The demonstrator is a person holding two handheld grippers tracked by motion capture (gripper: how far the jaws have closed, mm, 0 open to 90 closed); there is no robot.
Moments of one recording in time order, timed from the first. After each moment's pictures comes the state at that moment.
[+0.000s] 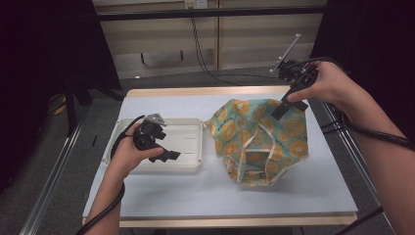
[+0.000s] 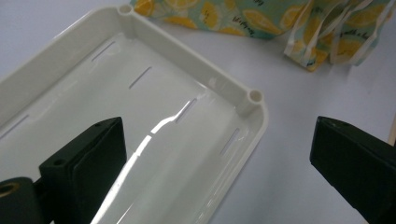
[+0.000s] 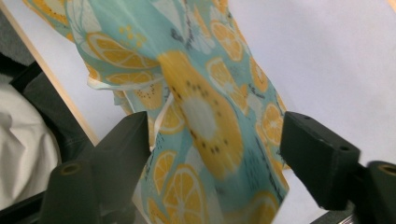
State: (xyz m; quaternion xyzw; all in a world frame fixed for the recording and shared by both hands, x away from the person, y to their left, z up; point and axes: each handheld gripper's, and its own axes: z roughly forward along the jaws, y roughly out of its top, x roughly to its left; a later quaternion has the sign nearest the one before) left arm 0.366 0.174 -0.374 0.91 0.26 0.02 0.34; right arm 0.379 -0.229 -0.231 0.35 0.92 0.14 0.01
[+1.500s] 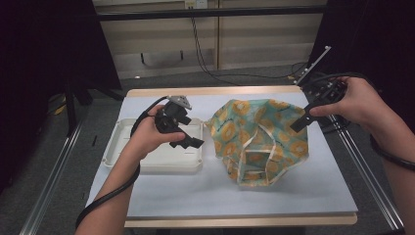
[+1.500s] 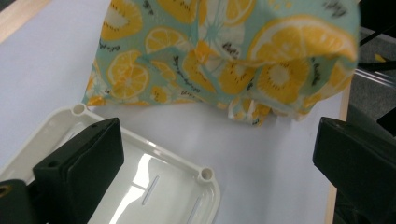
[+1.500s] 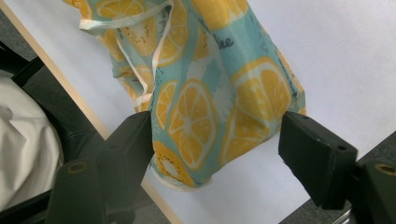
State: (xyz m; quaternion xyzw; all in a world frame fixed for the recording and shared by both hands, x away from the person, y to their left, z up) left arm 0.377 0.112 -0.321 0.92 0.16 -0.01 0.35; right arm 0.337 -0.265 -0.238 0.39 0.91 0.15 0.01
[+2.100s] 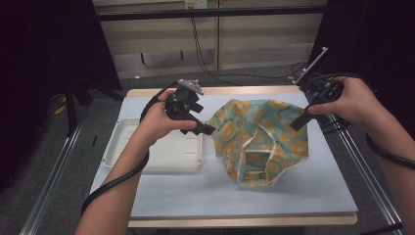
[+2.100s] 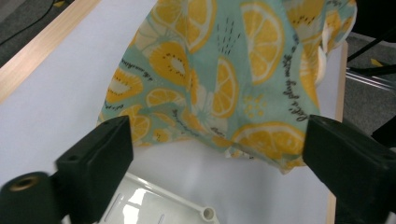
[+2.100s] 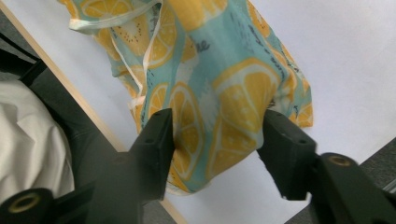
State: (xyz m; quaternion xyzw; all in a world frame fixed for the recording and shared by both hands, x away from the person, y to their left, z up) left arm 0.389 0.081 -0.289 0.92 0.14 0.00 0.37; right arm 0.347 -0.269 -0.246 0.40 0.90 0.15 -0.01
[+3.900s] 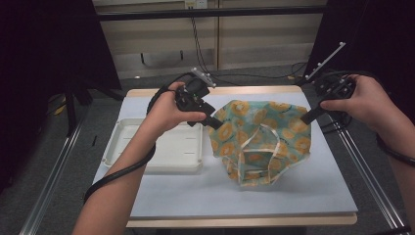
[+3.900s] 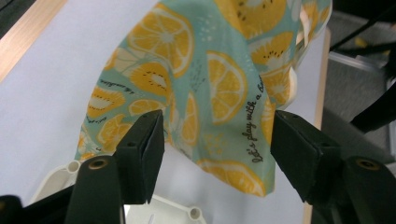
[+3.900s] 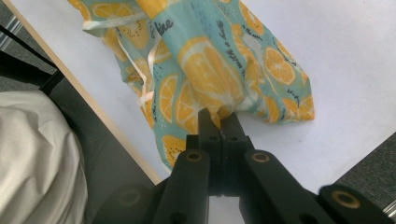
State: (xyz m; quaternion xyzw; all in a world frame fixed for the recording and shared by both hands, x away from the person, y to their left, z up) left arm 0.391 0.051 -0.272 0.94 0.12 -0.02 0.32; right arm 0.340 -0.291 -0.235 0.42 0.89 0.18 -0.02
